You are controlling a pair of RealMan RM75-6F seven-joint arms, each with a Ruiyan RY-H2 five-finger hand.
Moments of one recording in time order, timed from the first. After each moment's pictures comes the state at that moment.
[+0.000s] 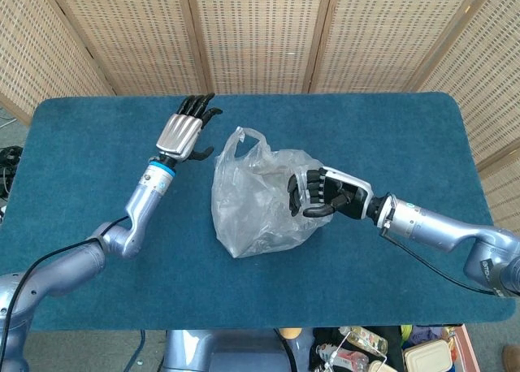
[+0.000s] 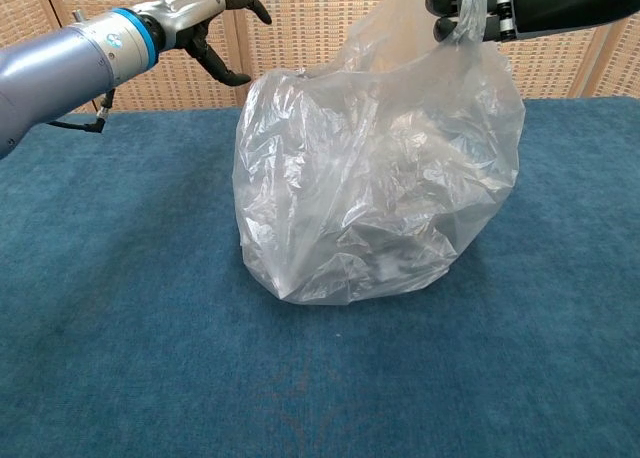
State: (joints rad) left arm -1.03 -1.71 -0.36 -0.87 1.22 0.85 -0.03; right arm 1.15 -0.99 -0.20 -1.40 -1.88 1.10 2.49
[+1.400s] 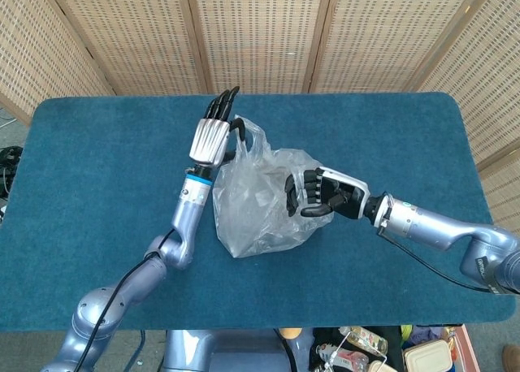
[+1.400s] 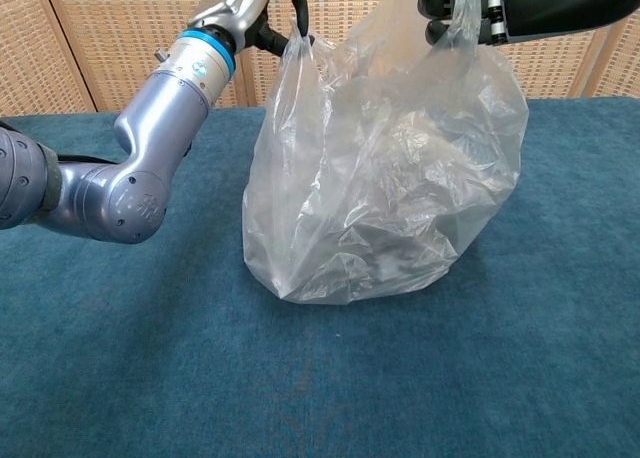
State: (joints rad) left arm -1.20 -2.12 -0.44 -0.39 1.23 1.14 -0.25; right arm 1.17 -1.02 -0.23 -1.38 -1.86 1.13 2.50
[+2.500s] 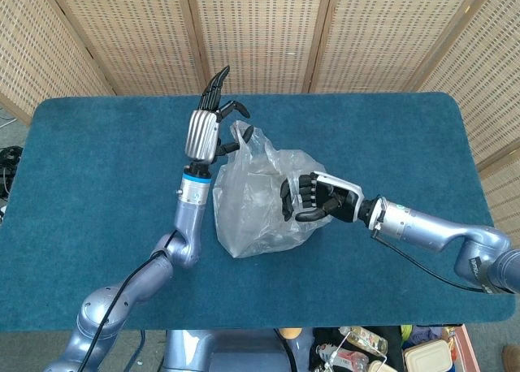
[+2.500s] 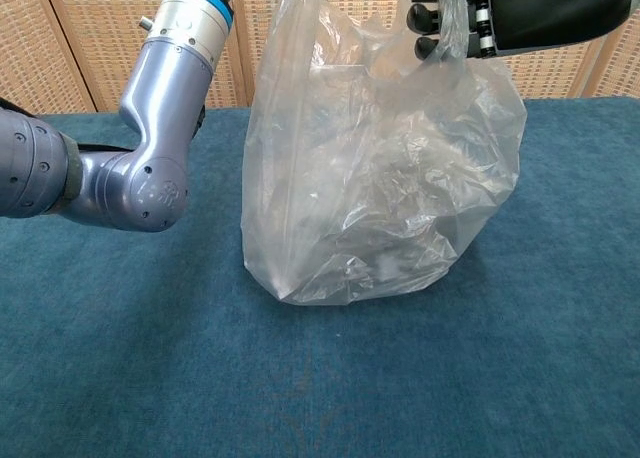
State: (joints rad) left arm -1.25 -2.12 -0.50 -0.41 1.23 1.34 -0.53; right arm 1.19 -1.04 -0.24 -1.38 -1.86 1.12 2.48
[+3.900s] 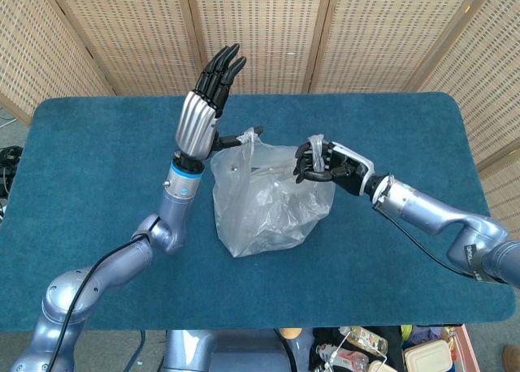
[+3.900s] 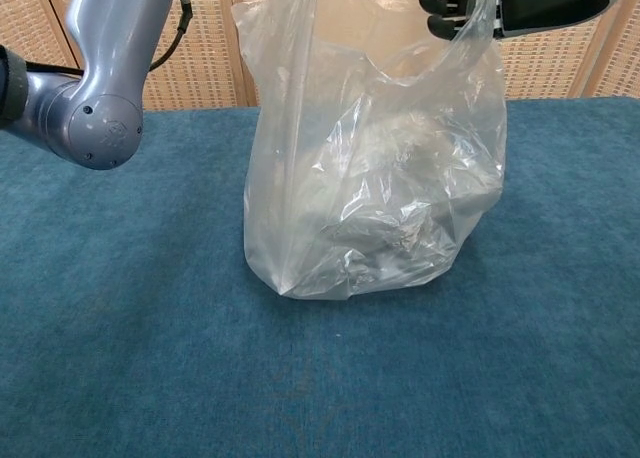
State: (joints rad) left arm -1.23 -1.90 -0.42 -0.64 1.39 1.53 -0.44; right arm 1.18 -1.07 -0.19 -1.31 -1.69 0.94 2.50
